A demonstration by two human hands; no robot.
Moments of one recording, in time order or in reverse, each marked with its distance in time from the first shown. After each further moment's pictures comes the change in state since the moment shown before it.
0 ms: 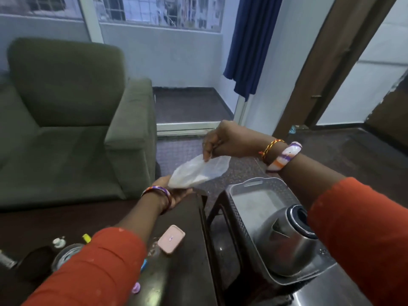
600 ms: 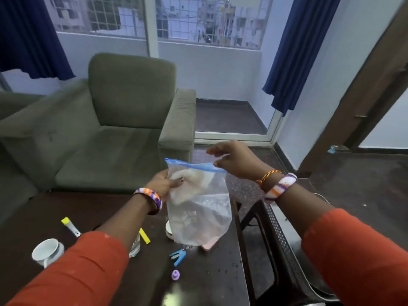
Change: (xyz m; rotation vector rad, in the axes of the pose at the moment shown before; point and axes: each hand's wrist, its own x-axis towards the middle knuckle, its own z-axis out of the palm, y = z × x) left_hand -0.041 0.042 -0.138 0.340 -0.123 0.487; right_hand 0.044 -0.077 0.085 0.069 0.267 -0.008
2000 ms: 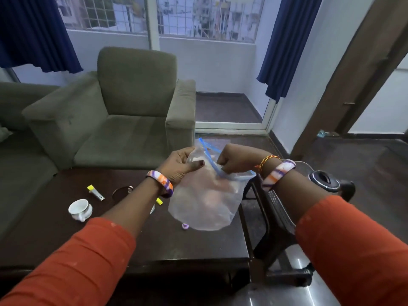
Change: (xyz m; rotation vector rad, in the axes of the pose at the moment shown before) left_hand -0.155 -0.004 0.022 0.161 -0.293 0.273; right_hand -0.133 -0.089 0.014 -0.294 -0.424 0.186
